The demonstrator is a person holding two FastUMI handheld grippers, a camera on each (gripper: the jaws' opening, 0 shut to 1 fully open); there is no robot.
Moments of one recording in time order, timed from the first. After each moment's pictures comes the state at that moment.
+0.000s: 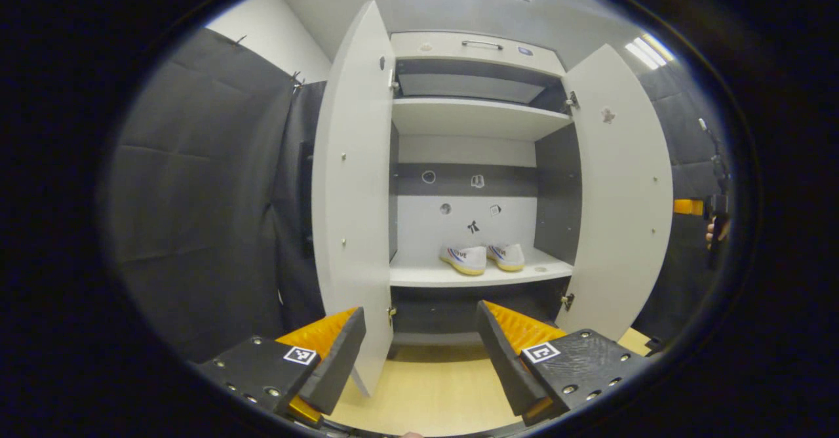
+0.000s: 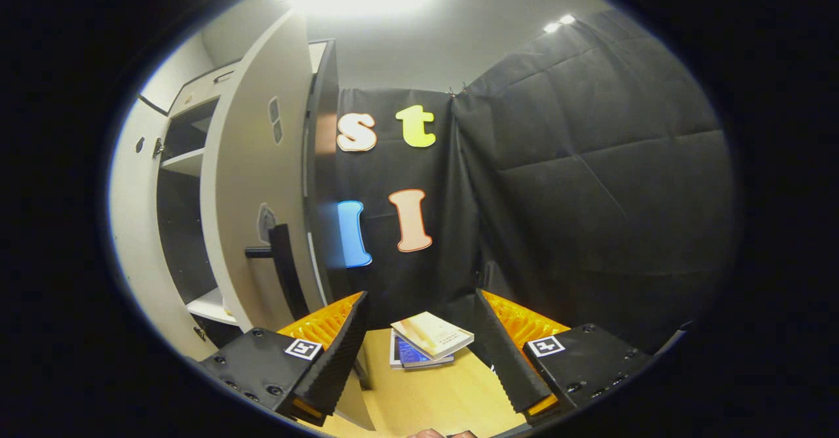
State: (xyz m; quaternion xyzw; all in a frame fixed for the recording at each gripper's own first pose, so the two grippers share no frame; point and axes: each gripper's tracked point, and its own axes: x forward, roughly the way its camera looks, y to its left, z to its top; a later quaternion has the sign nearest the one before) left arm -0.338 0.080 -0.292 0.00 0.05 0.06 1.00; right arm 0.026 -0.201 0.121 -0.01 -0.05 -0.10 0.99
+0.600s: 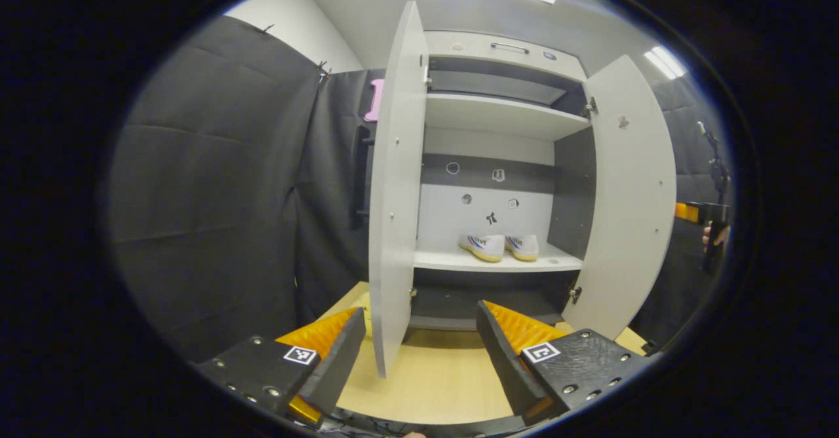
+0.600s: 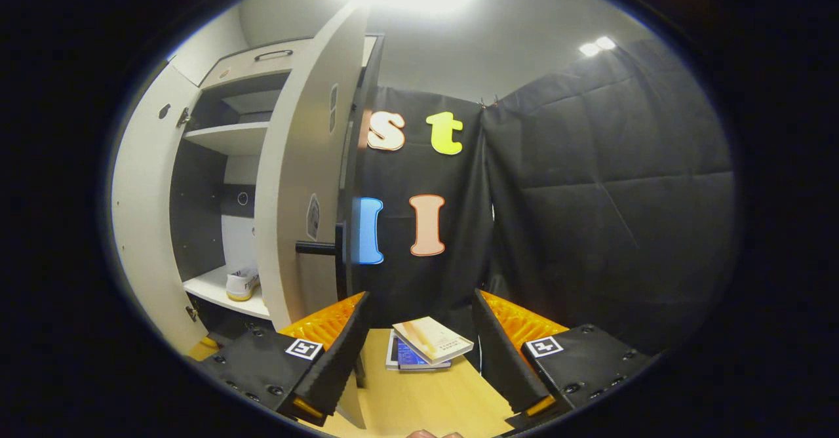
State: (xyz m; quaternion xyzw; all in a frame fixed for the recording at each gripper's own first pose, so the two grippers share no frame) left arm -0.382 0.110 -0.303 -0.02 0.07 0.09 0.99; right arm 0.027 -0.172 0.133 -0.08 -0.06 -0.10 0.99
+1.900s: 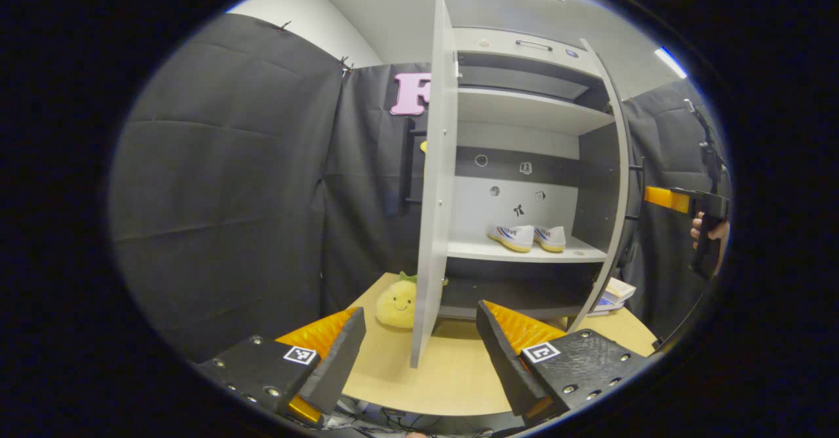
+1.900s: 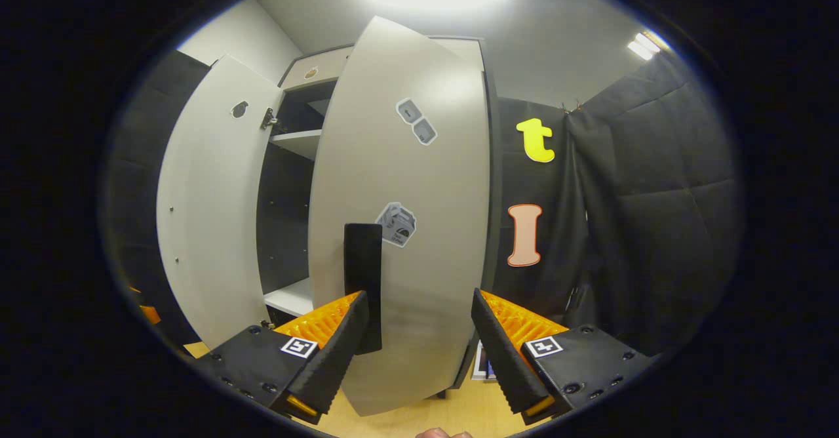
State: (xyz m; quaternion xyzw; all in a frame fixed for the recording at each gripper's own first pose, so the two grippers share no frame) left arm -0.422 0.152 -0.309 -0.02 0.08 0.15 0.99; right arm 0.054 0.011 0.119 -0.09 -0.08 0.08 0.99
